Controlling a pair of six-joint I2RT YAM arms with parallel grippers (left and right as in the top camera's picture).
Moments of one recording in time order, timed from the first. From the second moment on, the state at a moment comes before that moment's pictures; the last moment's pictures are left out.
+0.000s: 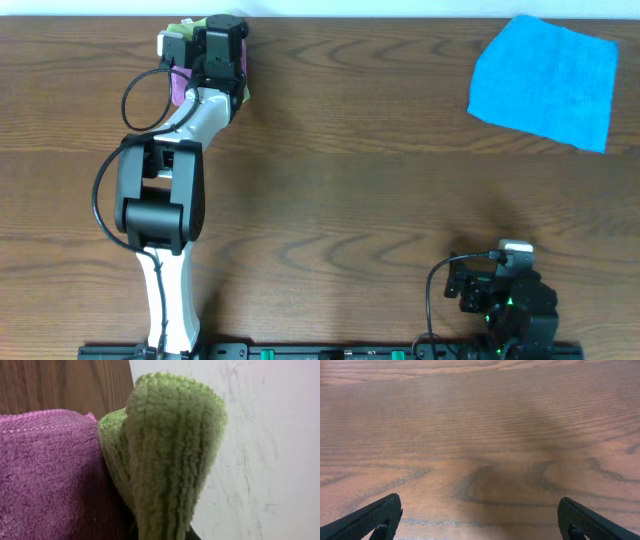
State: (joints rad) left arm -0.15 2.24 1.60 0.15 -0.55 -1.43; right arm 0.00 0.02 0.29 -0.92 0.03 0.13
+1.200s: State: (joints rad) left arm -0.16 2.17 1.60 -0.18 -0.54 -1.56; right arm 0.00 0.02 0.29 -0.92 0.03 0.13
